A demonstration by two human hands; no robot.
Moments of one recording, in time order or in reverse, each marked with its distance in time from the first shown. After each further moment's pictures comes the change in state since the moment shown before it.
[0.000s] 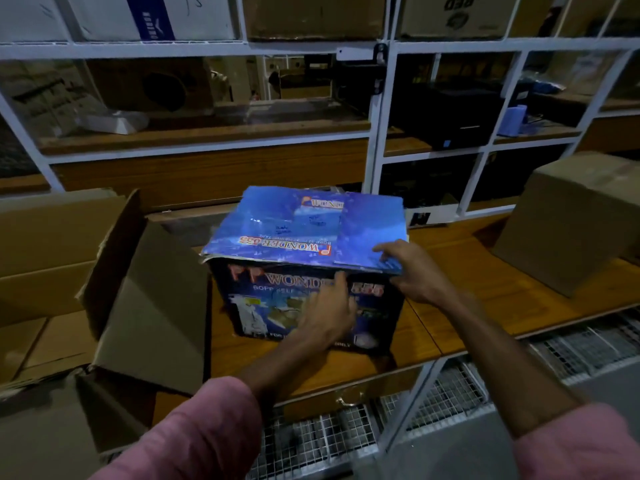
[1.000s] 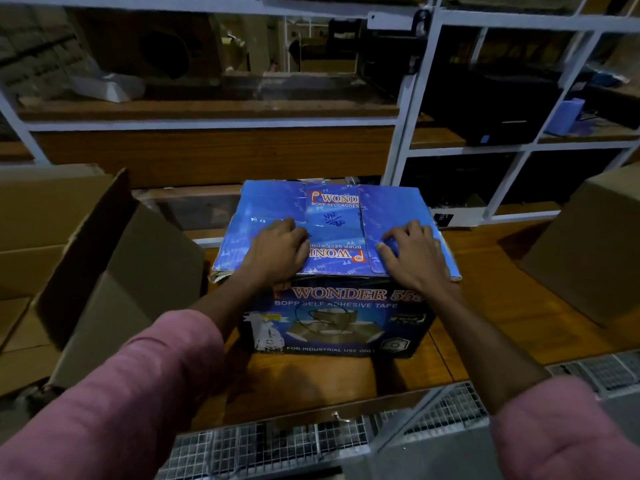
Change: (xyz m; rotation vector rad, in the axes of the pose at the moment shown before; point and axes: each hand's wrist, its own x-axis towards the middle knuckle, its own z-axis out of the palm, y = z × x) left_hand 0.125 -0.122 -0.057 0.344 0.255 0.163; right_hand 0.092 0.028 0.037 -0.194 0.068 0.182
